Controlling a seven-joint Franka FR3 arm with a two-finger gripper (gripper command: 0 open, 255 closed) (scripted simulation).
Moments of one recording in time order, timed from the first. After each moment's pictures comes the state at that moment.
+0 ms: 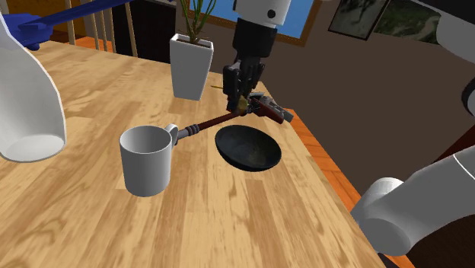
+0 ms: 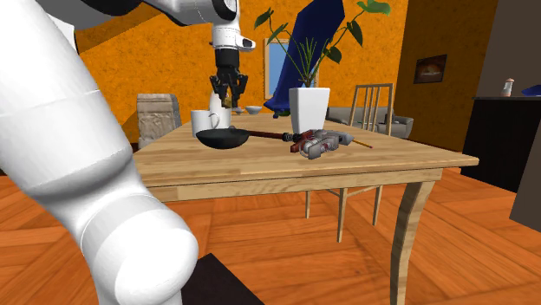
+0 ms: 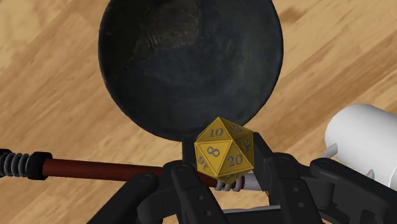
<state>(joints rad) 0.08 -0.30 0.45 -1.76 0.13 1.49 0.21</state>
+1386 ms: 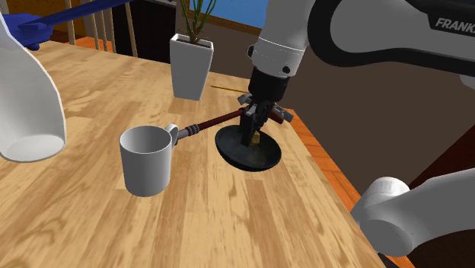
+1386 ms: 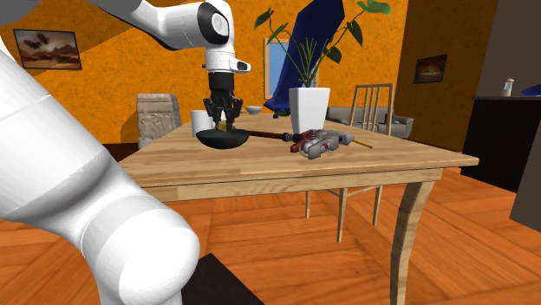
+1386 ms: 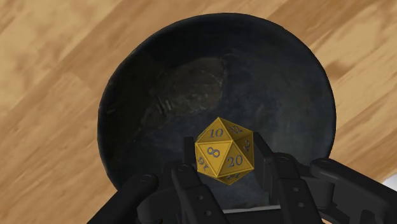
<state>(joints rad) 0.11 -0.52 0.41 -2.13 0.20 1.65 0.15</state>
